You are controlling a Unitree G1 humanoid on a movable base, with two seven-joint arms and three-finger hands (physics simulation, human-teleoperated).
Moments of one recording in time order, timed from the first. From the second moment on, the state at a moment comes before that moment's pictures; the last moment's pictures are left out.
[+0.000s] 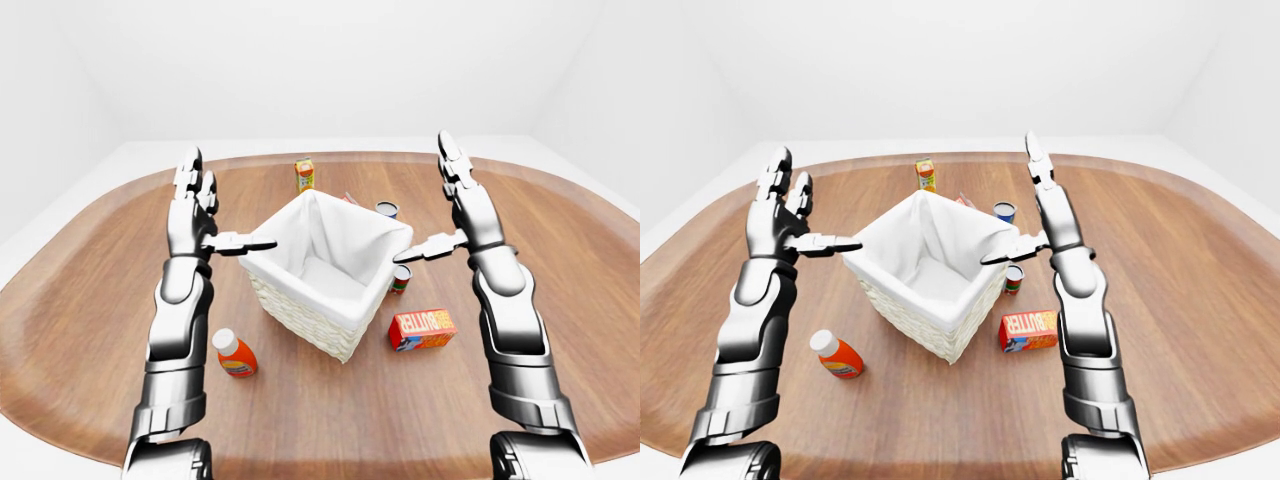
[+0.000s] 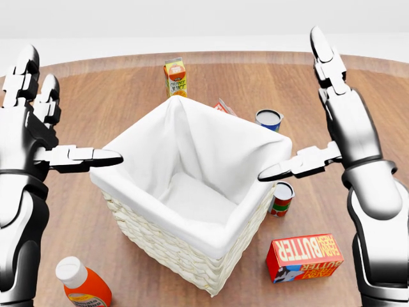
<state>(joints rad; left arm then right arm) -0.46 0.20 0.17 0.05 -0.17 0.09 -0.02 -0.45 -0.25 -0.13 -0.07 -0.19 0.09 0.18</state>
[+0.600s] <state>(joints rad) -0.40 0.22 0.20 -0.06 -0.20 0.09 -0.13 -0.31 -0.30 -0.15 -0.10 -0.75 0.09 0.46</state>
